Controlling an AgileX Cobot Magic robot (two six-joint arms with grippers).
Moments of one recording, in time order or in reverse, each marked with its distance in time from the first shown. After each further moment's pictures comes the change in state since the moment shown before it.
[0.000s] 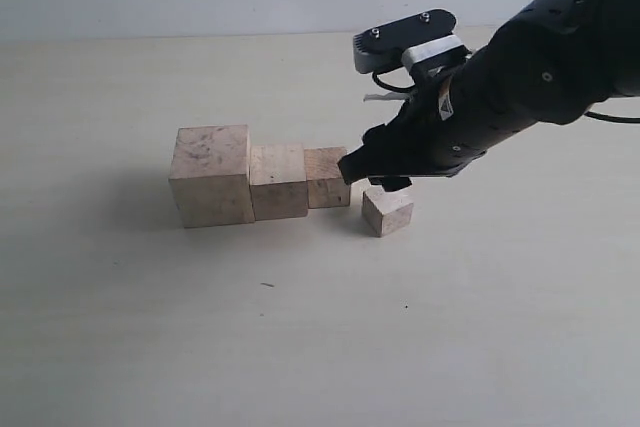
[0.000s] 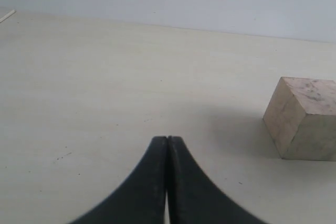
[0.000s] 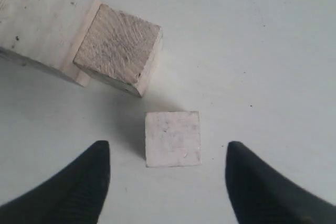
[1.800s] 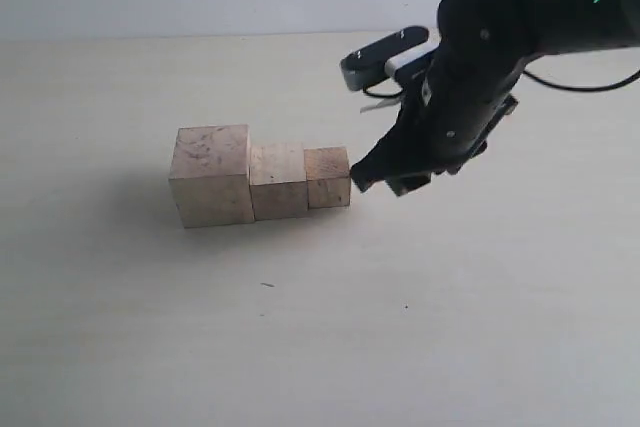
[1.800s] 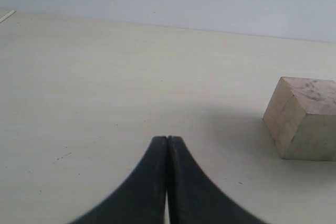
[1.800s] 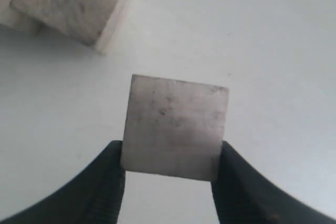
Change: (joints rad) left arm 0.000 0.000 0.000 0.000 0.000 0.000; right arm -0.042 0.140 -0.191 0.029 0.290 -0.168
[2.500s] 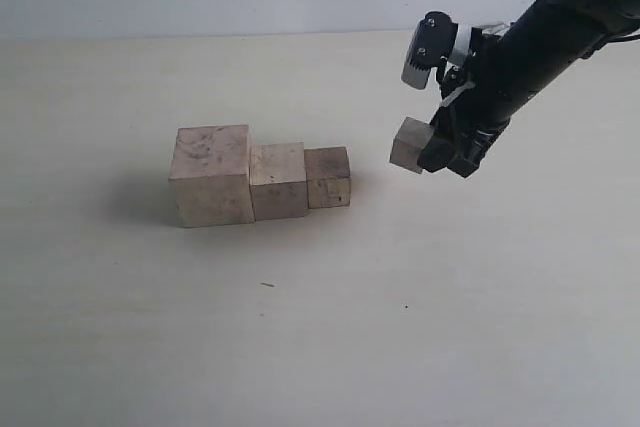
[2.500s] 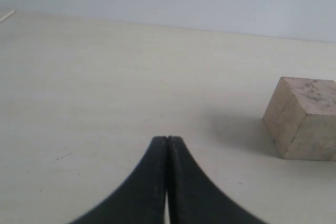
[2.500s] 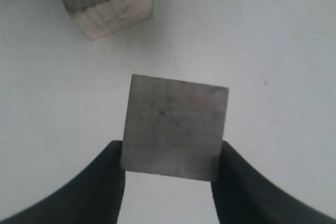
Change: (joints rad) left arm 0.000 0.000 0.000 0.000 0.000 0.000; right arm -0.355 0.160 -0.113 0.687 0.036 -1.517
